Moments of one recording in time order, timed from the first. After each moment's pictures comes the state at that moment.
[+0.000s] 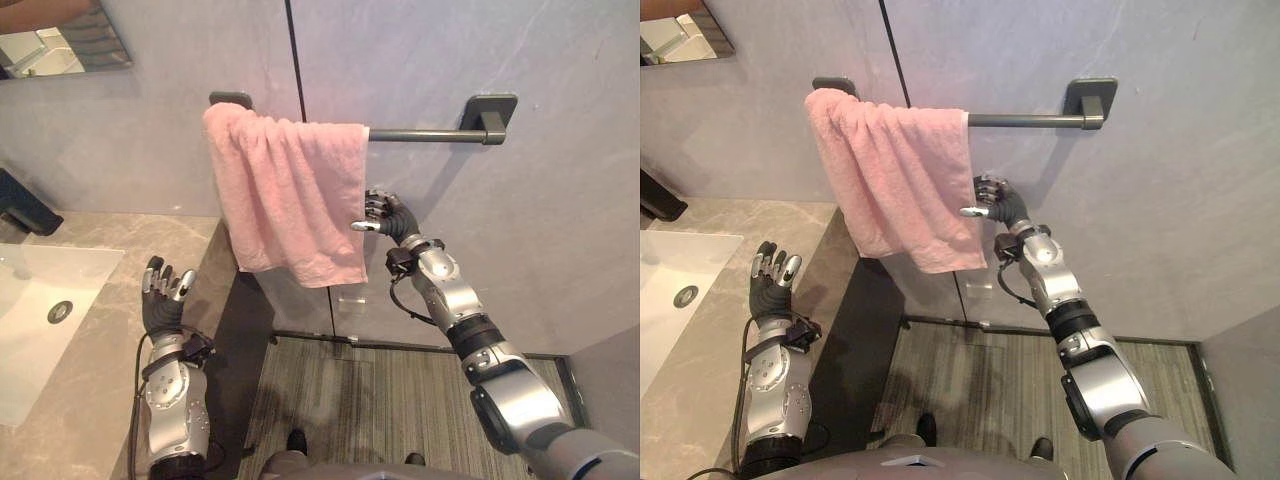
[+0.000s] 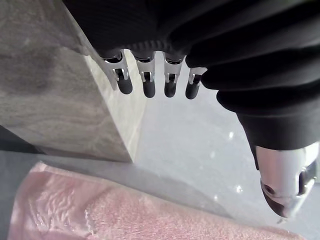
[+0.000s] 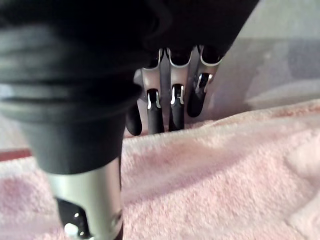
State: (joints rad) left arm 0.08 0.08 0.27 0.10 -0.30 -0.28 0.14; right arm -0.65 -0.20 0.24 0.62 0.37 -0.12 0.13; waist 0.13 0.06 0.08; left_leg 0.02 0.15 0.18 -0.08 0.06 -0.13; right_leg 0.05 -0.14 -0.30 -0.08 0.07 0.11
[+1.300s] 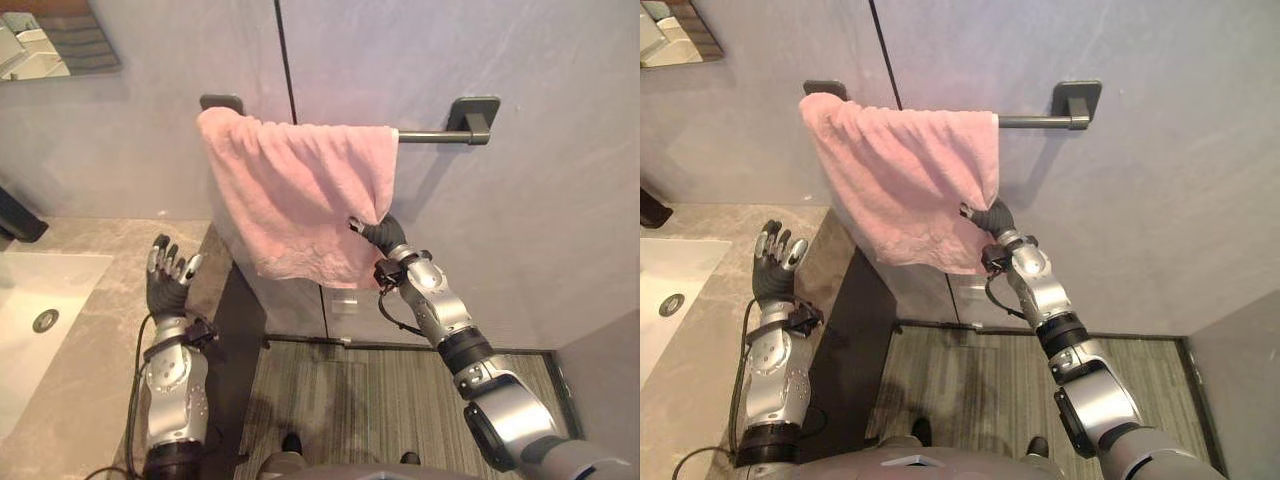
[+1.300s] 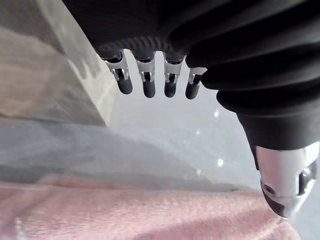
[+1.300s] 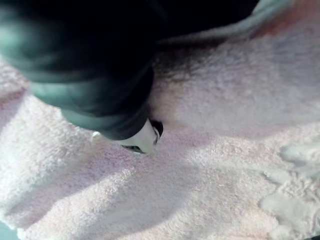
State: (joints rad) left arm -0.03 0.15 0.22 0.08 -0.27 -0.28 0.15; right arm -0.55 -0.16 0.26 0.49 0.41 -0.12 0.13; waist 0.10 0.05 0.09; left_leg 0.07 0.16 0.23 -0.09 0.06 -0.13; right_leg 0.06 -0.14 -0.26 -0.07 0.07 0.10
